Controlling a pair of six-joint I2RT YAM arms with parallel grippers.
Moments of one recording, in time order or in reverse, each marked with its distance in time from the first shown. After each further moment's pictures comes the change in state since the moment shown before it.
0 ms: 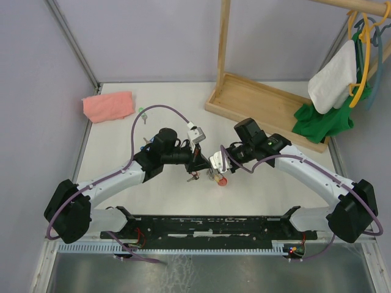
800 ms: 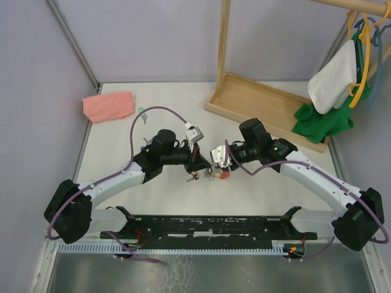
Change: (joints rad) left arm 0.012 0.000 -0.040 0.057 -0.020 -0.064; right arm 0.000 -0.091 -0.068 0.169 -0.008 0.255
